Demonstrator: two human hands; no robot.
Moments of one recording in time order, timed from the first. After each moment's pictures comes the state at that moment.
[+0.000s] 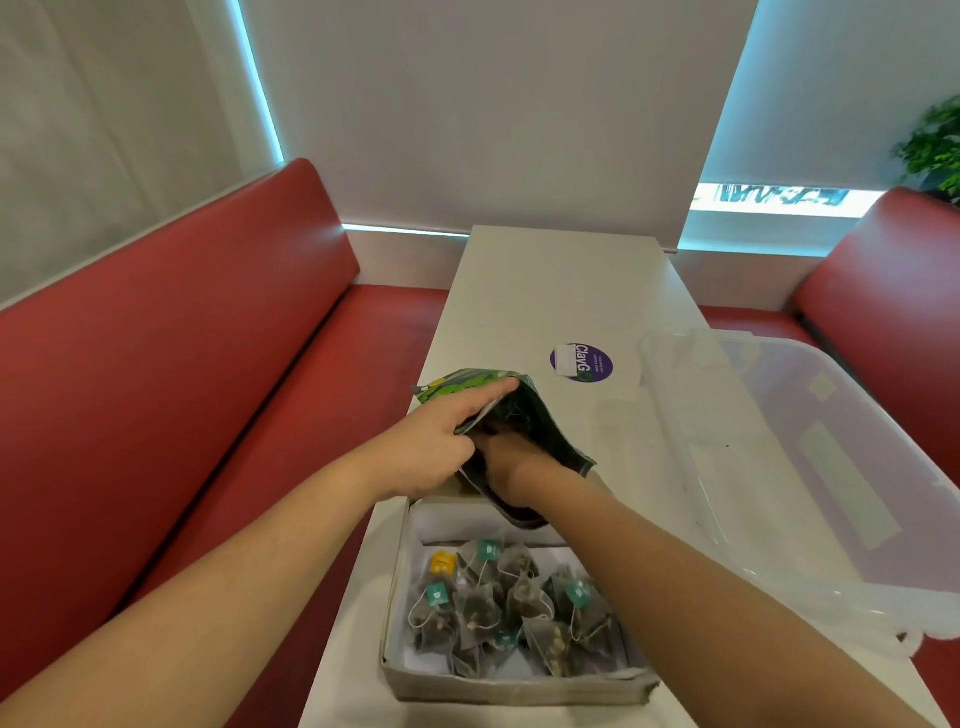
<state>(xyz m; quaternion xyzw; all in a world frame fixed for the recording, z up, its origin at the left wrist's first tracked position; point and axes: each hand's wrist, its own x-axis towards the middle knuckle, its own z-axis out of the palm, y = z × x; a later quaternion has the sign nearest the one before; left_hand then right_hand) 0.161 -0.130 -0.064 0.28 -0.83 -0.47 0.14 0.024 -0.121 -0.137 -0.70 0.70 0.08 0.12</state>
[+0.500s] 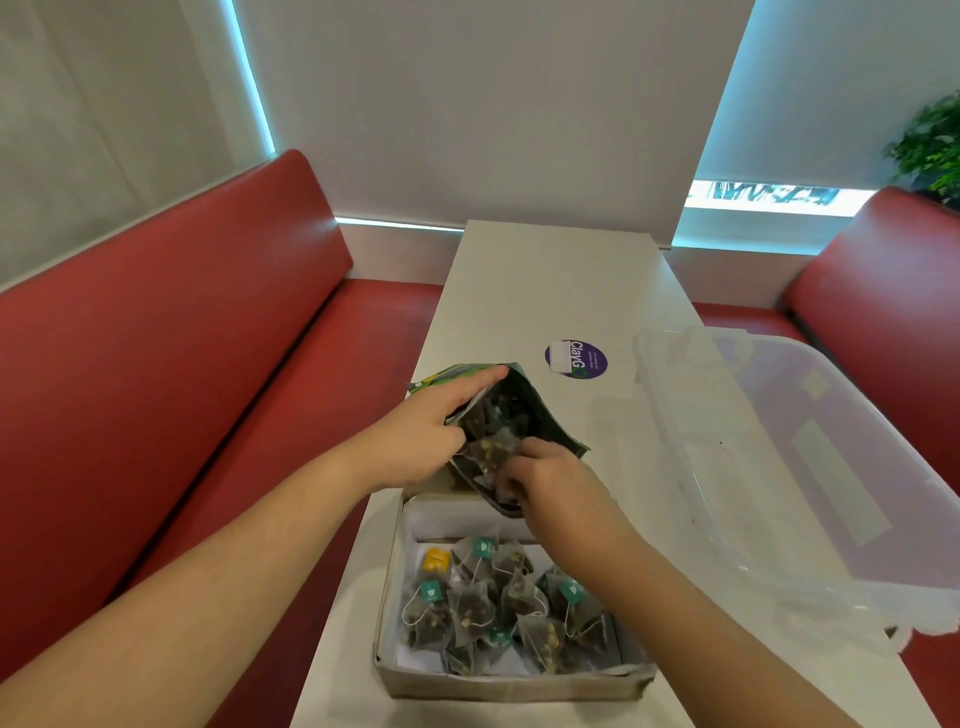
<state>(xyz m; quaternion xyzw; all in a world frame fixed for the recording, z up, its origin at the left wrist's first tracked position) 0.164 -0.134 -0.060 0.29 -0.82 -0.46 0.15 0.025 -0.019 -0.096 -0.71 0.68 -0.19 0.02</state>
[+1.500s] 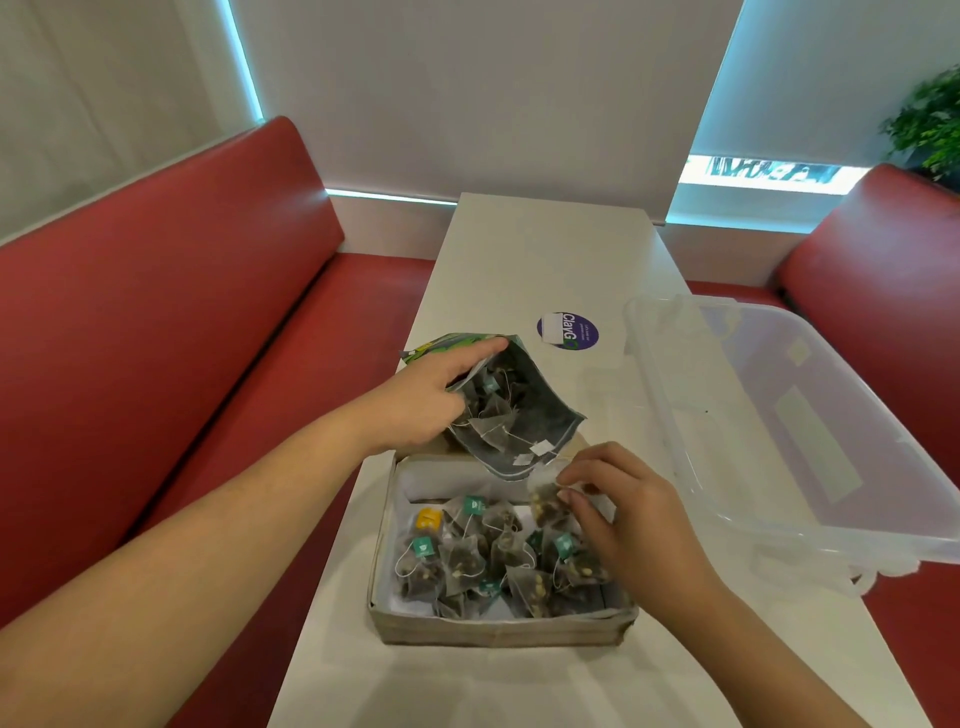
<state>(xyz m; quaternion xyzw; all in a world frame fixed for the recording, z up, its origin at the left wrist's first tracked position) 0.157 -0.129 -0.064 0.29 -0.83 -0.46 0.13 0.000 0.065 -0.103 -0.65 0.66 -0.36 0.02</state>
